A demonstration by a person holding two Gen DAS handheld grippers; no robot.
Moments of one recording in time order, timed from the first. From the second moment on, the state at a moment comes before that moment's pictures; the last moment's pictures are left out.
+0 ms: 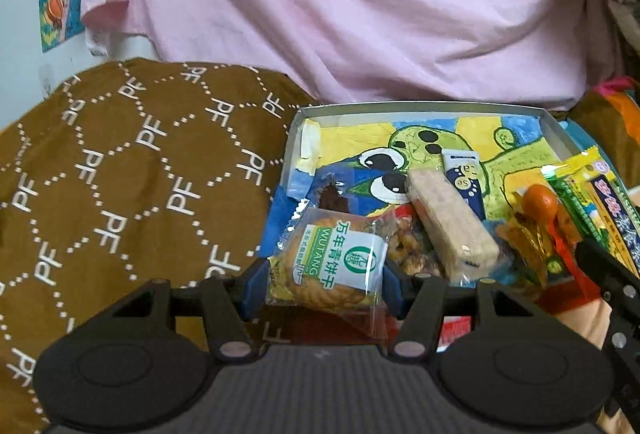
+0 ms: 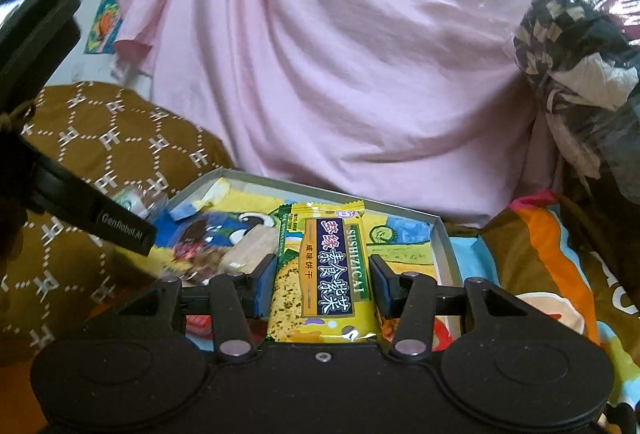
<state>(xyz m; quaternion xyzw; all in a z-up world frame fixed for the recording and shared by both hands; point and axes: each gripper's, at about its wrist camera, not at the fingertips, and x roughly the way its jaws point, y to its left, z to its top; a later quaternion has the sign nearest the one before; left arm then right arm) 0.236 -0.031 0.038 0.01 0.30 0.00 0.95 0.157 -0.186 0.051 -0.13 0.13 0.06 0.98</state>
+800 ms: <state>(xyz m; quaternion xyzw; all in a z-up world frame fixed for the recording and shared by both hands) 0.297 -0.029 0.019 -0.01 0.33 0.00 0.94 0.259 -0.165 0.052 -0.07 0.22 0.11 0.97</state>
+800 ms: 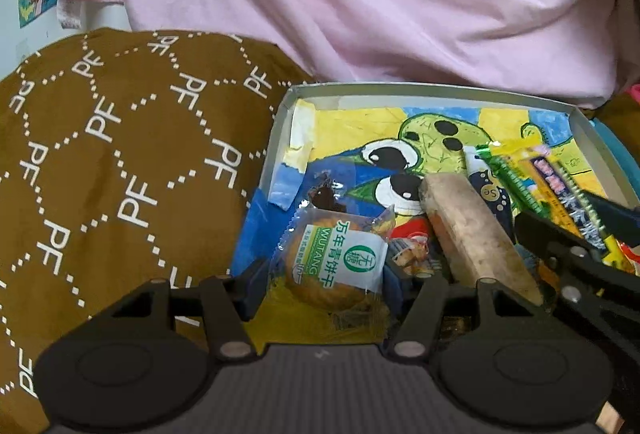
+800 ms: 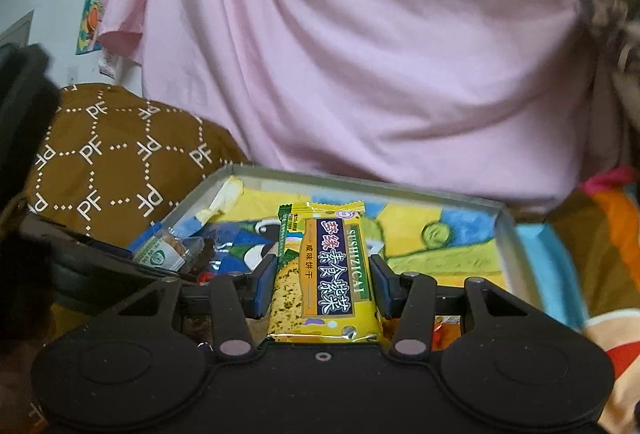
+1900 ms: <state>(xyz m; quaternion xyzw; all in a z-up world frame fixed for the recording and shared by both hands) 0.280 -0.012 0.049 -0.05 0.29 0.00 0.95 0.249 -0.190 0.079 -0.03 0.18 0.08 0.98</state>
